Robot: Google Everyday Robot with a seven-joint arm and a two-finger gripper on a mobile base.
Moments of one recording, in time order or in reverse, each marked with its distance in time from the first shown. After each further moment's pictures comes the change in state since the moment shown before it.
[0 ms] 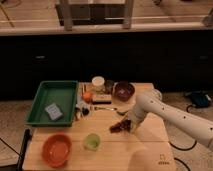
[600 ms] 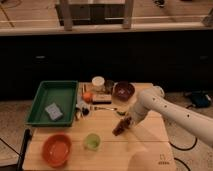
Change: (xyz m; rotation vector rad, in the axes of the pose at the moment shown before) arm -0.008 -0.003 -0.034 0.018 0.022 0.004
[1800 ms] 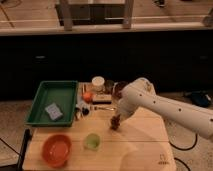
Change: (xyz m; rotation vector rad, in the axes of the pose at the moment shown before) arm -0.076 -0.036 -0.040 0.022 0.079 -0.179
